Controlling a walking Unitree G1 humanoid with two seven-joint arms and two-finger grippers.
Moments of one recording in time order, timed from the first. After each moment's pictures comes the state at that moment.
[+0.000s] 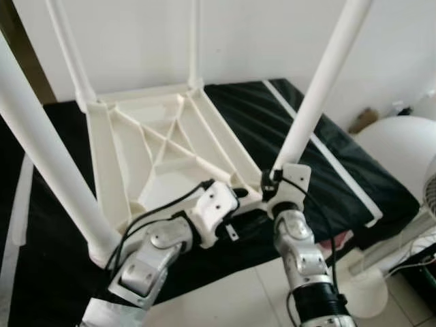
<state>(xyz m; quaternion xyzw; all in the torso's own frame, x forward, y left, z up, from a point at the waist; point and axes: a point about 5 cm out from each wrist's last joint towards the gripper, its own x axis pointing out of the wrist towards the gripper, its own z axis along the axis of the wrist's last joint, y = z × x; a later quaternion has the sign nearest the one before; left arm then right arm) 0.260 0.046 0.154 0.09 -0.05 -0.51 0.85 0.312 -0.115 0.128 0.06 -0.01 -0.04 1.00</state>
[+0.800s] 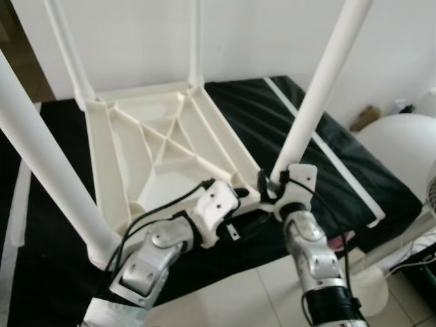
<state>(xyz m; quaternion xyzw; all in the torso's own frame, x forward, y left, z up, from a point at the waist) 0.260 0.045 0.155 0.09 -0.05 -0.52 0.85 0.308 -0.140 0.129 0.03 0.00 0.02 1.00</state>
